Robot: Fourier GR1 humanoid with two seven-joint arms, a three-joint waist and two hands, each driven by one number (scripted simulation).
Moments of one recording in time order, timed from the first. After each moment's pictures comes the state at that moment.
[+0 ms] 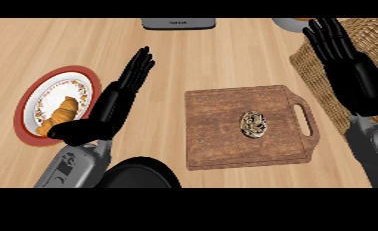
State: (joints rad) left arm -0.30 0.24 -0.35 -1.54 0.28 0.09 -0.16; right arm -0.36 -0.49 0.11 -1.53 -0.38 0.07 -0.19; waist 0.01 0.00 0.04
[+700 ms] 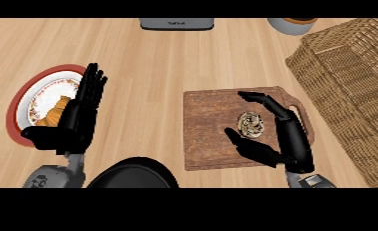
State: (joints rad) left arm -0.11 0.27 -0.21 -1.56 0.26 0.30 -0.08; right arm -0.09 -0.26 0.41 -1.67 0.09 -0.39 -0.10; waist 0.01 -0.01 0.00
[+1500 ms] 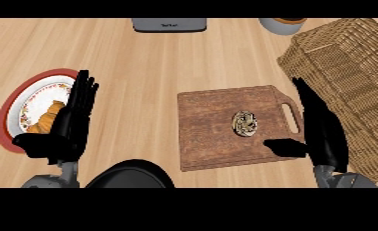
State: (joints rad) left arm -0.05 0.28 -0.20 -1.61 0.24 0.34 -0.05; right arm -0.11 -0.47 0.42 -1.75 0.68 -0.31 0.73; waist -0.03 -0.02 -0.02
